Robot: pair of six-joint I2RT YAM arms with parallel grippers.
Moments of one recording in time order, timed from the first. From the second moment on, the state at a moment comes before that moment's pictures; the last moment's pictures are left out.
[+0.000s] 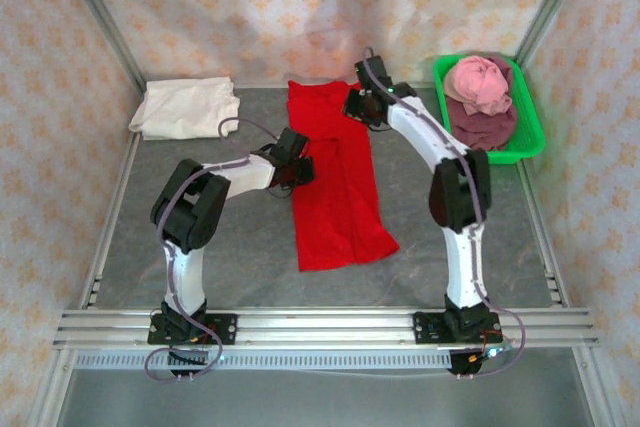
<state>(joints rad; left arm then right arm) -0.44 2.00 1.24 -0.24 0.07 -0.72 0.40 1.99 1.83 -0.64 -0.05 0.64</state>
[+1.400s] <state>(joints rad) -0.45 1.49 0.88 -0.53 0.11 -0.63 0.62 1.61 0.85 -0.24 -0.41 0.63</state>
